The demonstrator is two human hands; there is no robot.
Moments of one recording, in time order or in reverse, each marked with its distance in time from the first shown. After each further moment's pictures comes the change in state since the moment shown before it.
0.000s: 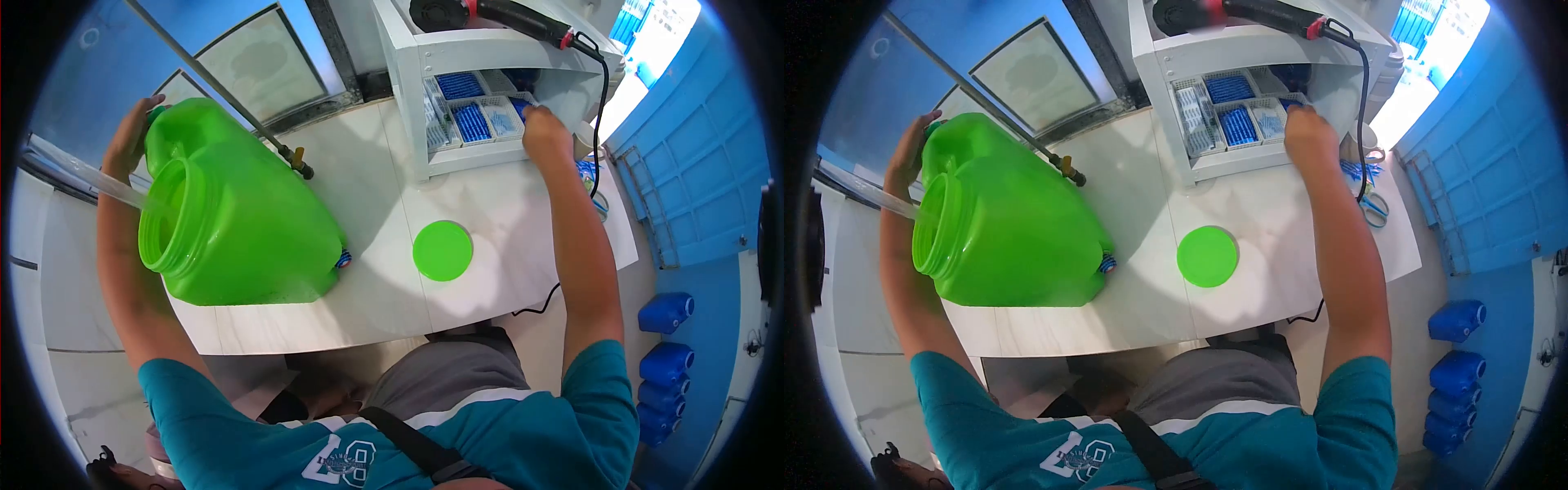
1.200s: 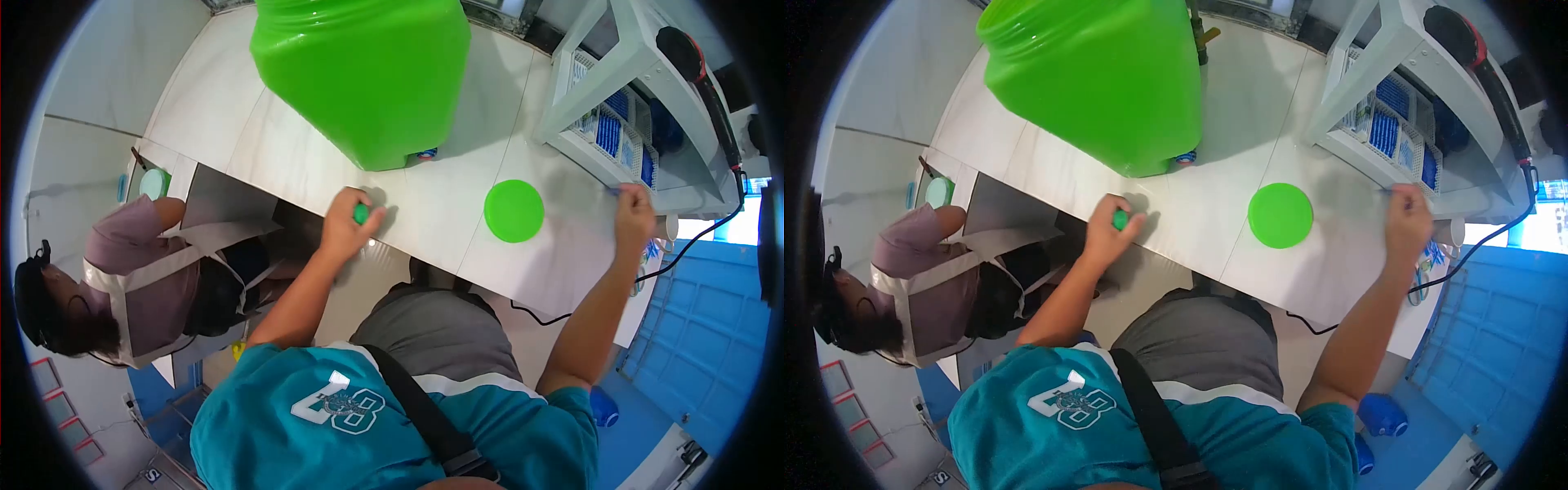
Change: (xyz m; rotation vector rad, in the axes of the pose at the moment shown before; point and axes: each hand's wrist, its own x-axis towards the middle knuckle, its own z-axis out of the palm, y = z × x) left_hand -0.396 -0.220 0.384 -0.011 0.337 0.078; right_hand -0.058 0.011 0.032 0.494 -0.073 -0.070
